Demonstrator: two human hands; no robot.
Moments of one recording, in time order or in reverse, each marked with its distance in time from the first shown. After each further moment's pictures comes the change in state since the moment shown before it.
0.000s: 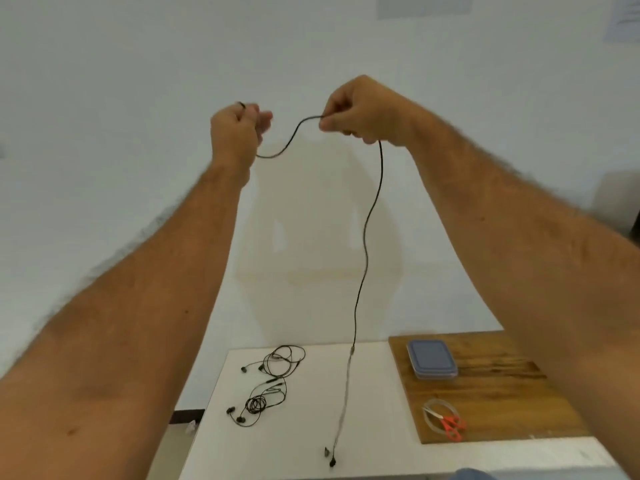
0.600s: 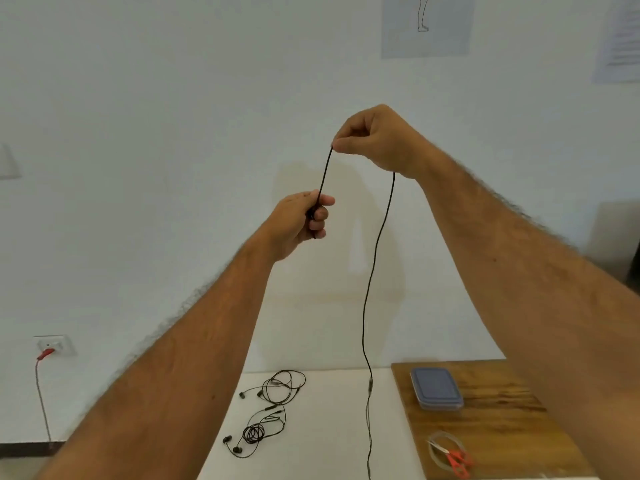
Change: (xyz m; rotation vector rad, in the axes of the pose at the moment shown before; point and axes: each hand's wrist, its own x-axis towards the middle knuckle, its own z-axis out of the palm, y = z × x) left_hand -0.063 -0.022 0.017 -0.106 -0.561 -0.363; right_hand -0.007 -0.003 -0.008 0.080 0.096 -0.125
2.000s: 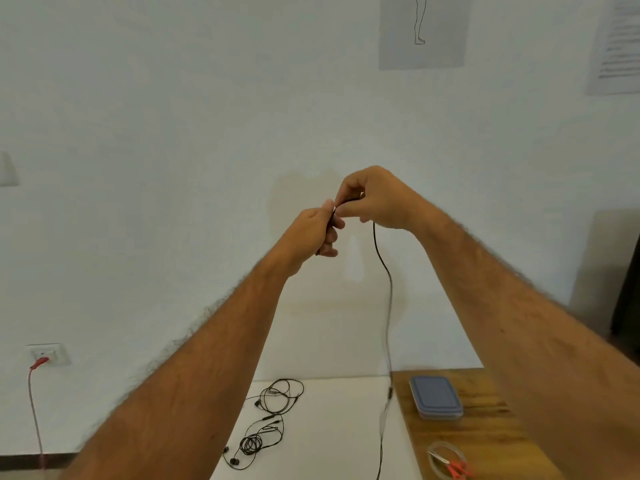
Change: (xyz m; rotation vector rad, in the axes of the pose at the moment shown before) left_hand -0.012 0.003 0.027 0.313 0.056 0.023; right_hand -0.036 0.020 0.032 -0.033 -0.112 0.088
